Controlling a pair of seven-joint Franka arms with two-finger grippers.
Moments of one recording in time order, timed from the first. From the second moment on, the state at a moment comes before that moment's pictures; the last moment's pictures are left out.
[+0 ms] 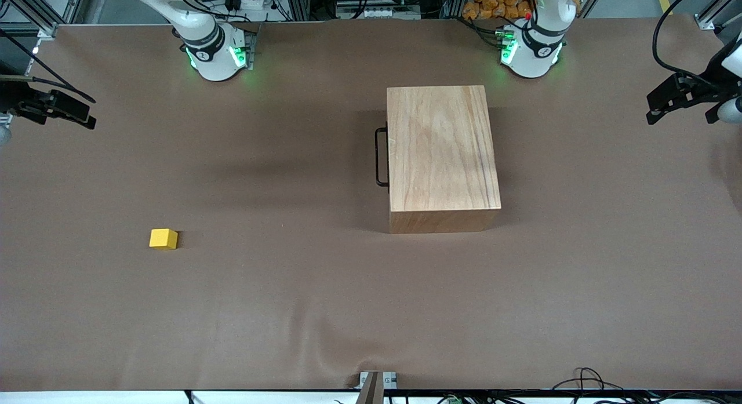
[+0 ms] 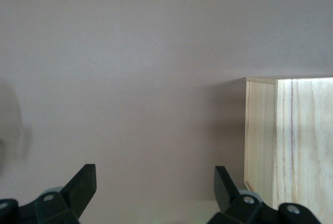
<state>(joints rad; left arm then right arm) 0.11 -0.08 -0.17 -1.56 0.05 1.52 -0.03 -0.04 -0.03 0.00 -1.56 0.02 1.40 0.09</state>
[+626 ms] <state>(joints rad) 0.11 -0.07 -0.17 -1.55 0.02 1.51 -0.03 -0.04 -0.03 0.01 -1.56 0.02 1.40 0.09</state>
